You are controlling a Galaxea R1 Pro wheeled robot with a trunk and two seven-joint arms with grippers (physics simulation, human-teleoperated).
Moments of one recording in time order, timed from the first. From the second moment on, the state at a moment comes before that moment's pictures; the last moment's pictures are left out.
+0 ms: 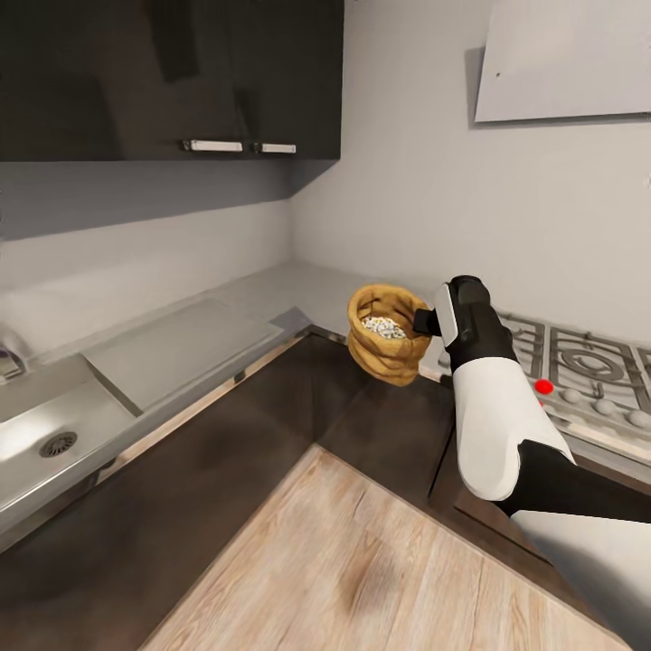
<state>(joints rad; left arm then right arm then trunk) 0.00 -0.02 0.02 -0.04 0.24 -0.03 0.00 -1.34 0.17 -0.37 -0.77 0.14 1.04 -0.29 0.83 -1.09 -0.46</state>
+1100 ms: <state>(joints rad) 0.00 -0.02 0.02 -0.04 0.24 -0.03 0.00 -1.29 0.14 -0.37 -0.45 0.14 1.04 -0.27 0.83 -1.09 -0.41</state>
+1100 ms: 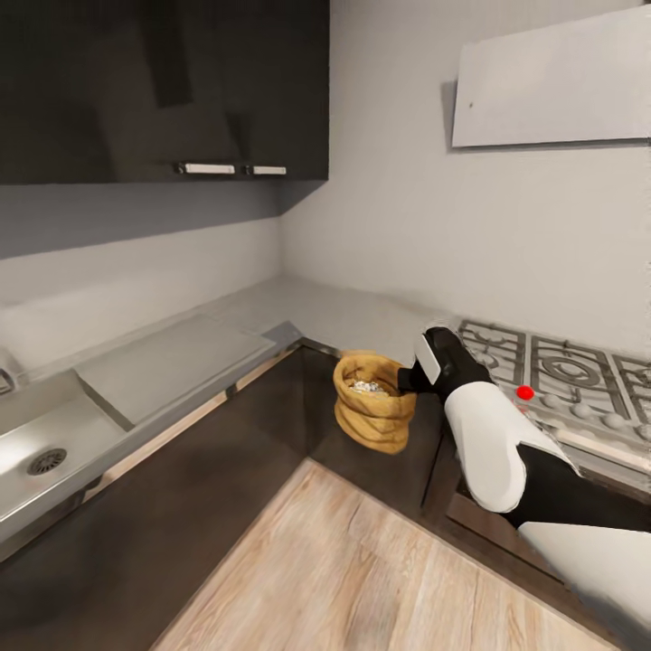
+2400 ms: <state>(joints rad) 0.00 -0.02 0.02 -0.04 0.24 -0.03 0.00 -1.22 0.12 -0.36 -0.42 0.14 1.03 -0.18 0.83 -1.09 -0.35</state>
